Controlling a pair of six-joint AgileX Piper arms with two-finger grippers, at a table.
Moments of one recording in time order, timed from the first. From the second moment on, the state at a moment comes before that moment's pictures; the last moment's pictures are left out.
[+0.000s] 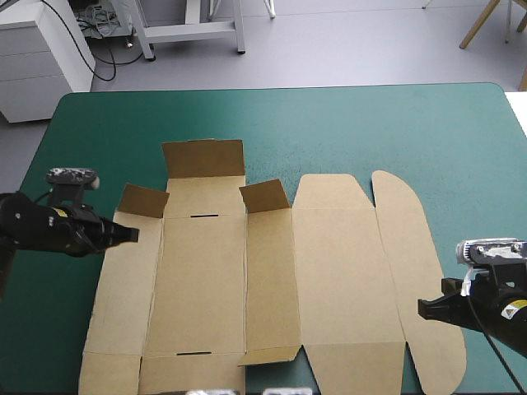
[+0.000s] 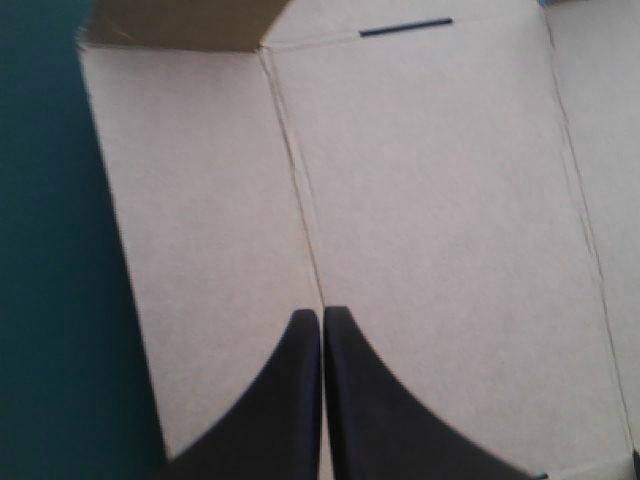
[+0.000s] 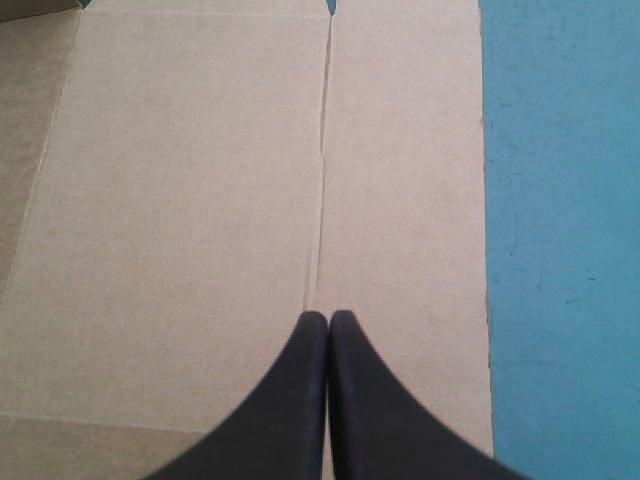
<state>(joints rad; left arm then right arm) 0.06 1.11 -1.10 -0.26 1.22 0.16 -0.14 0.59 -0.78 0.28 1.13 -0.25</state>
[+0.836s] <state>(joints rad) 0.66 1.18 -0.91 -0.33 1.23 0.46 -0.09 0.59 -0.78 0.26 1.13 -0.26</state>
